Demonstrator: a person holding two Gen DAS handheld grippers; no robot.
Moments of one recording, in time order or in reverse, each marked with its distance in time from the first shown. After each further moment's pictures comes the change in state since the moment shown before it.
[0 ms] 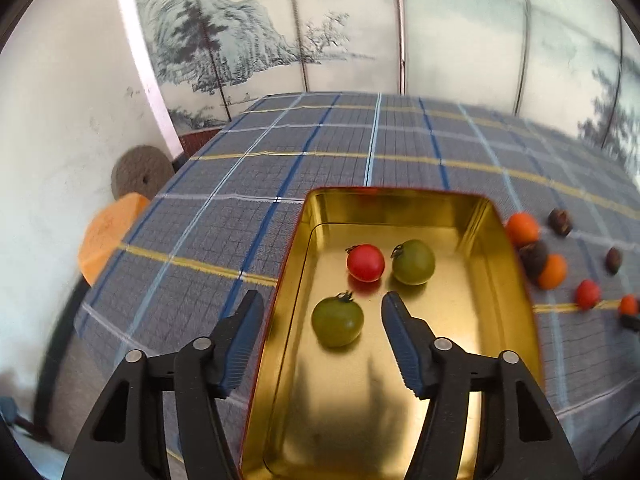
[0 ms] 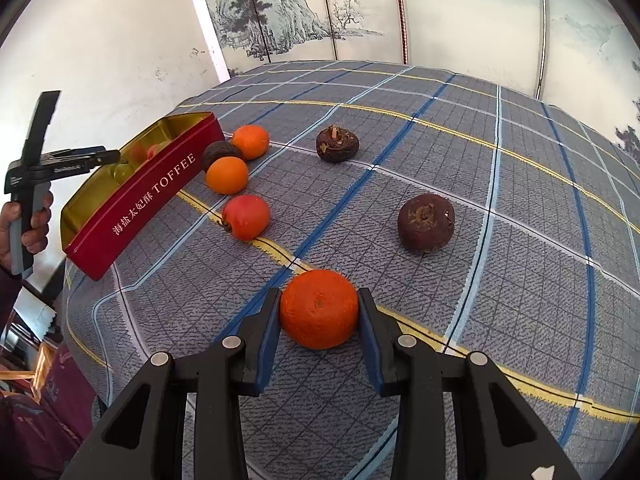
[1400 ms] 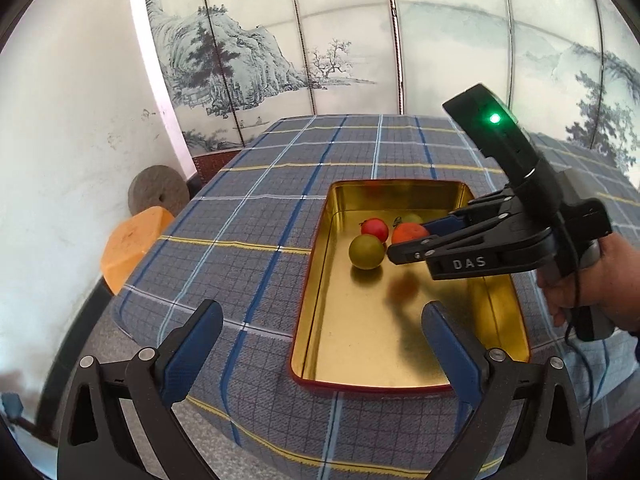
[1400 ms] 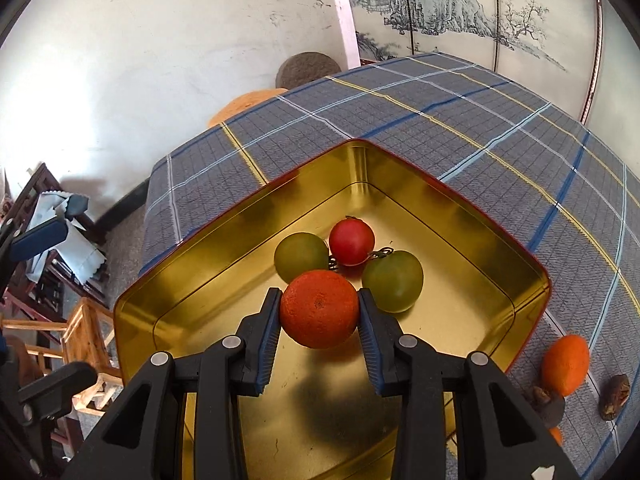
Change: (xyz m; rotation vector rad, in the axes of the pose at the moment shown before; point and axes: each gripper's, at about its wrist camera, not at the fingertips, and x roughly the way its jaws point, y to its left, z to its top) left arm -0.076 0.010 -0.052 0.042 -0.100 0.045; right arm 0.145 0.223 0.143 -0.294 0.147 0.259
